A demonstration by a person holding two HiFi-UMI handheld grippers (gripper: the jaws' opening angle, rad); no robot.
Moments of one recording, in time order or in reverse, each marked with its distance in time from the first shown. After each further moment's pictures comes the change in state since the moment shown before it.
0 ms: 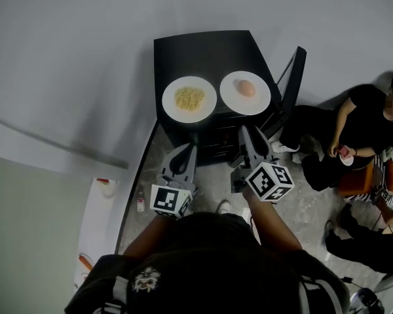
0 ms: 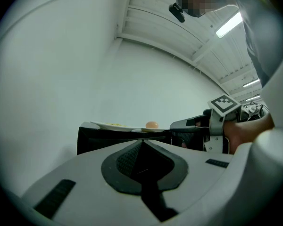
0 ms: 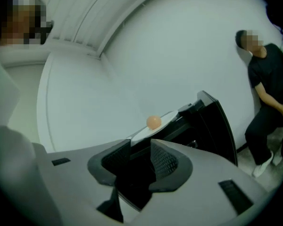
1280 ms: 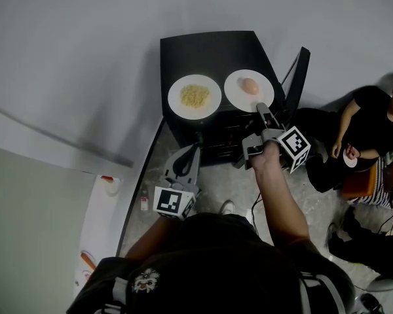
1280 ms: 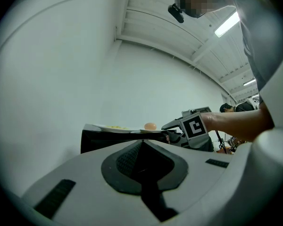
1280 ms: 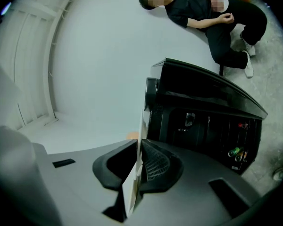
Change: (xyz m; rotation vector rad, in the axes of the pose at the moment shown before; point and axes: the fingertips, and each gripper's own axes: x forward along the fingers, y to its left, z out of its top) left arm -0.016 -0.009 0.006 0.014 -0.013 0.017; right arm 0.041 -0.059 0.022 0.868 -0.091 -0.093
